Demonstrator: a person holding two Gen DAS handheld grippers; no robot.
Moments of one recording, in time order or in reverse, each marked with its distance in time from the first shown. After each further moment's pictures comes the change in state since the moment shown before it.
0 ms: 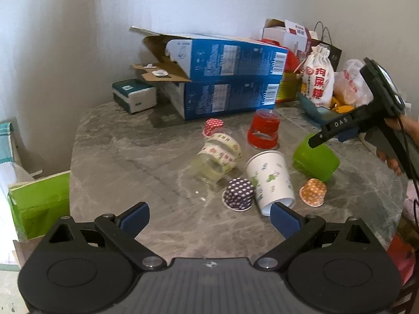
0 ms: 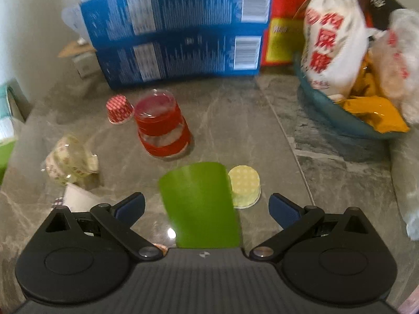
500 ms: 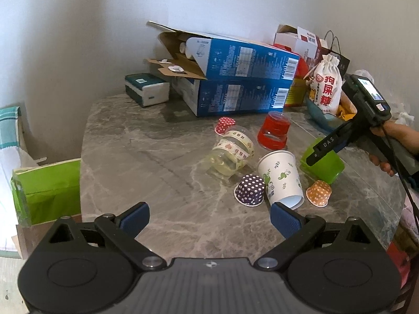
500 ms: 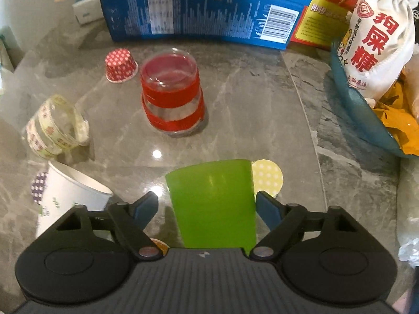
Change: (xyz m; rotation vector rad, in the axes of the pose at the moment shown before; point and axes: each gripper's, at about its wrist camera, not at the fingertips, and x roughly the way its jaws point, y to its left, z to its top) left arm -0.012 0.025 -0.010 -0.063 -0.007 -0.004; right arm 0.033 0.032 0.016 -0.126 0.186 -0.098
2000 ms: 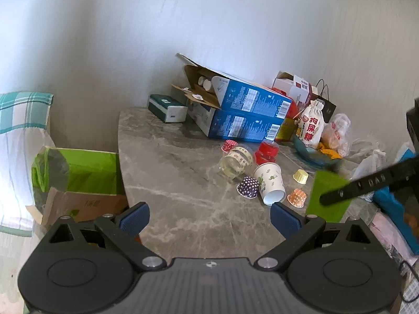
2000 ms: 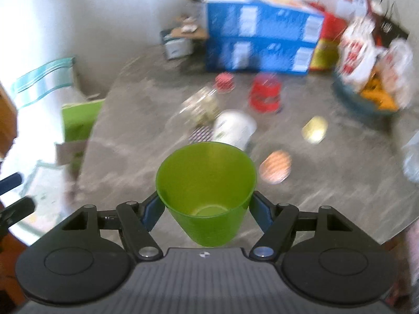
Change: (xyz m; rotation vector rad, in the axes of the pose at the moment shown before) left arm -0.119 0.061 -0.073 -0.129 -0.171 -0.081; right arm -0.169 0.149 -0.141 0.103 -0.203 0.184
